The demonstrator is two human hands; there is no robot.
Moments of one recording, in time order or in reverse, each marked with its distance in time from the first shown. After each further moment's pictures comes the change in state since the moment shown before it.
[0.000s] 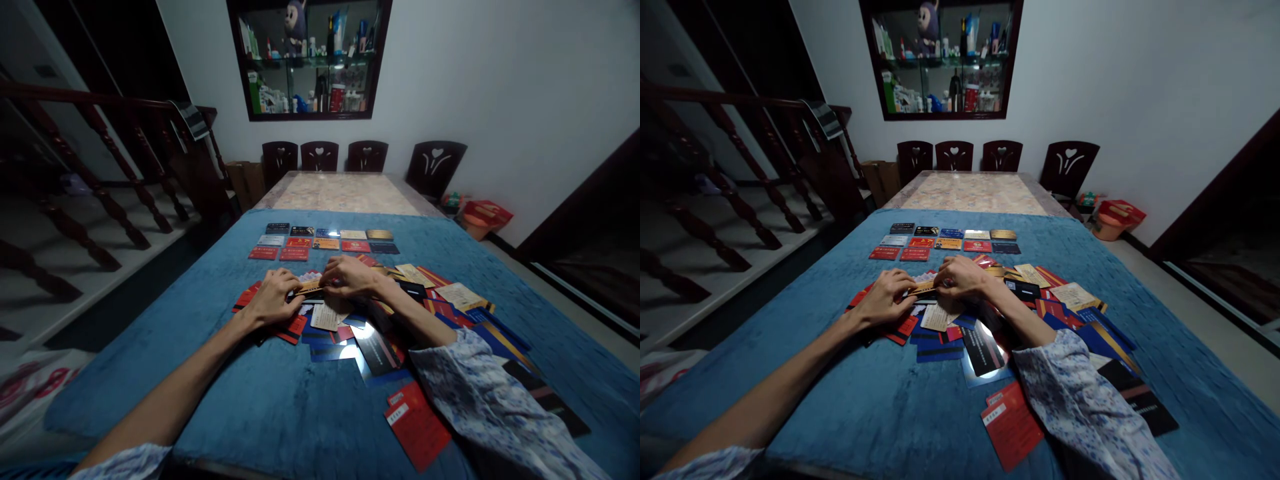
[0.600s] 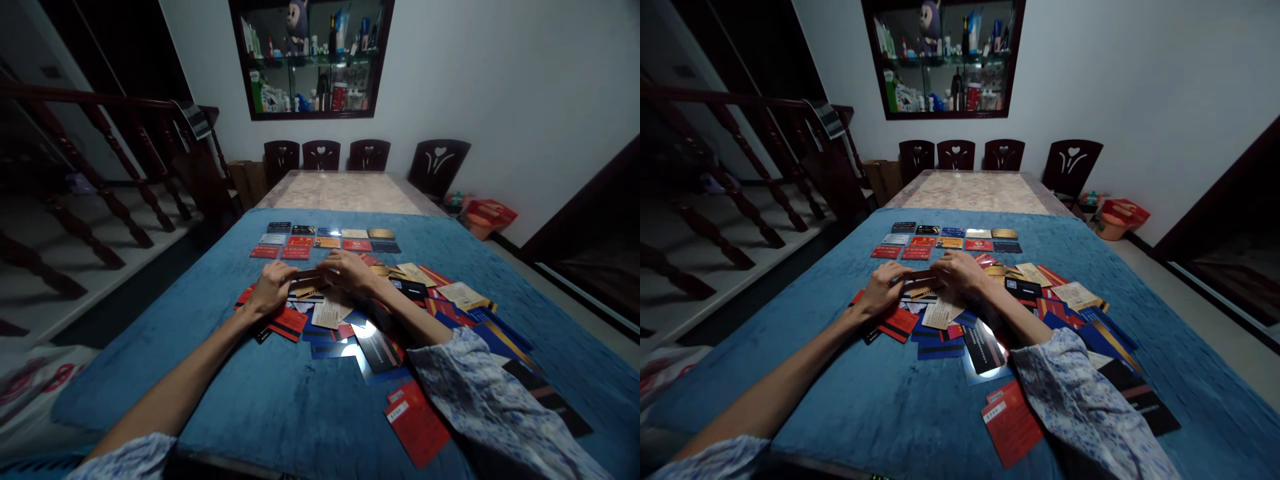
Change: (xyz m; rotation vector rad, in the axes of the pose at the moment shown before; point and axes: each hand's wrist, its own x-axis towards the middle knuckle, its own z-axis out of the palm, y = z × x) left_hand 0.005 -0.017 0.005 -0.083 0.212 -0.095; right_hand 0.001 0.013 0.021 -0.101 0.288 0.015
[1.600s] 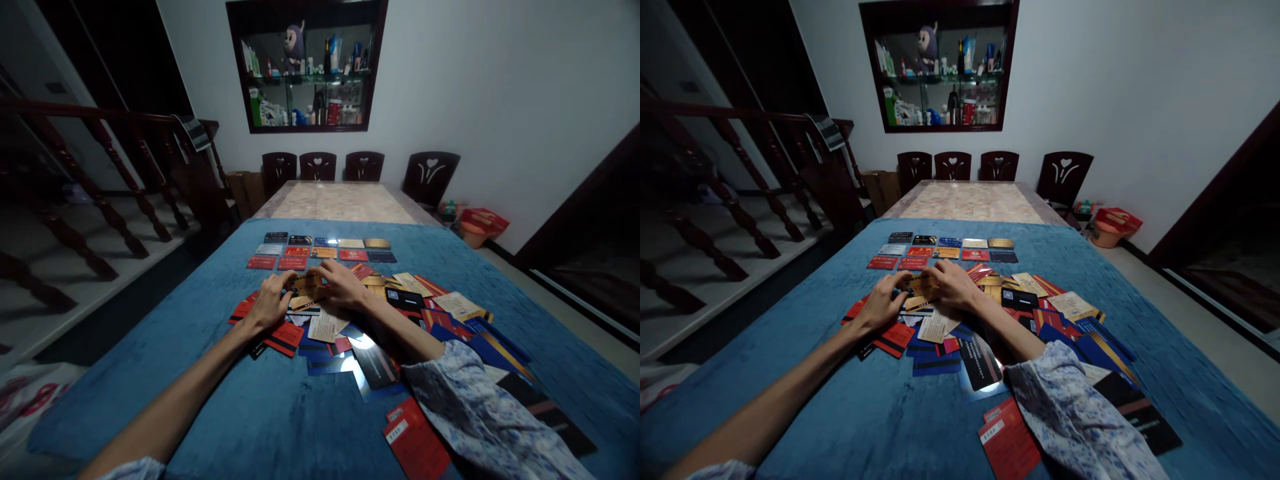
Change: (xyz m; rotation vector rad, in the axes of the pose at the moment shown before) left_hand -0.002 -0.003 0.012 0.017 -0.028 -0.118; right_hand 0.004 -0.013 0.008 -0.022 -0.056 0.183
